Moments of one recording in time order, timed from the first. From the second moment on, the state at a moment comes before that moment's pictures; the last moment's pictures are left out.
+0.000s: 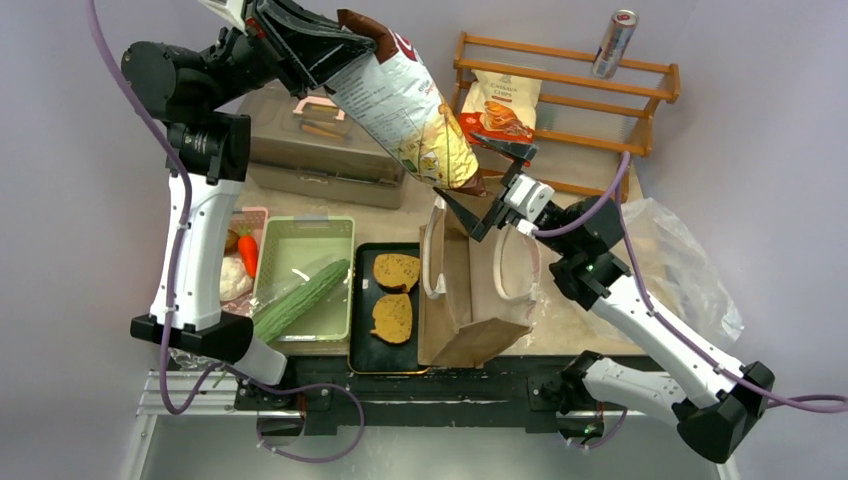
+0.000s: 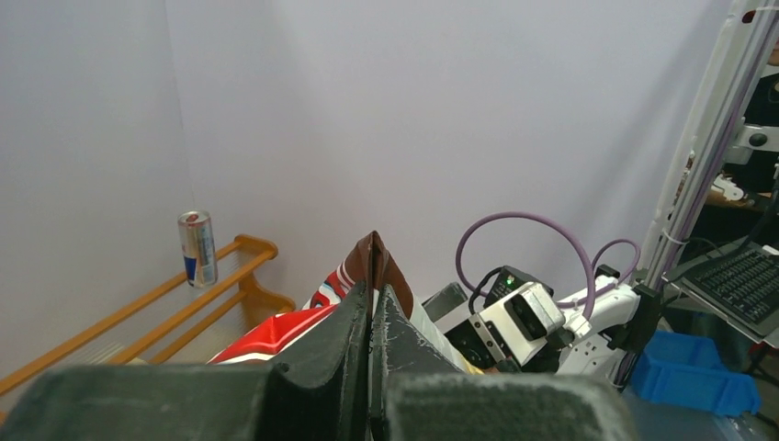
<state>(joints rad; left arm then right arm) -0.23 1.54 2.15 0.25 1.00 -0.85 0.68 0.99 0.98 0.47 -0.38 -0.43</state>
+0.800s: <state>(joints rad) -0.25 1.52 2.03 0.29 0.93 -0.84 0.77 1.12 1.02 0.63 -0.40 -0.31</state>
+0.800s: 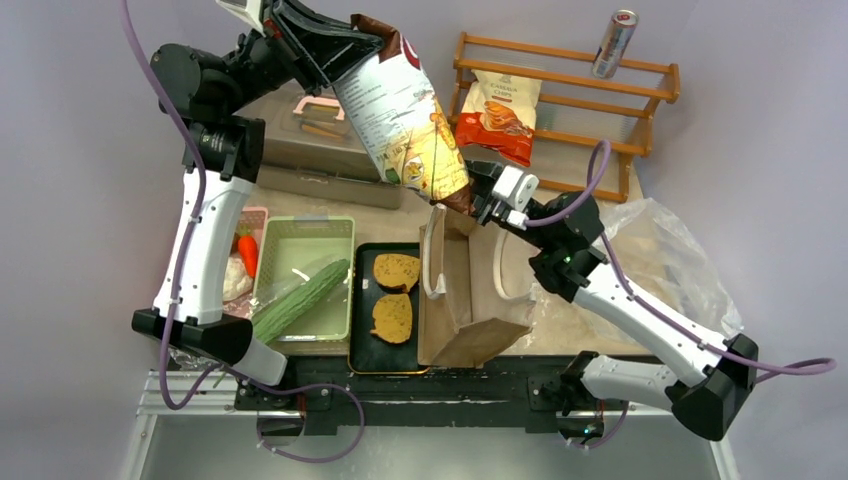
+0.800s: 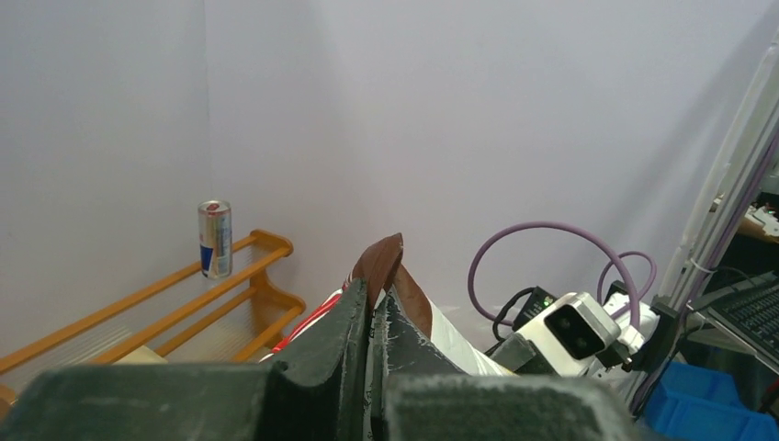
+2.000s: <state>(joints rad) -0.16 1.38 1.71 0.12 0.89 -0.60 0.47 1.10 1.41 -0.62 0.19 -0.80</state>
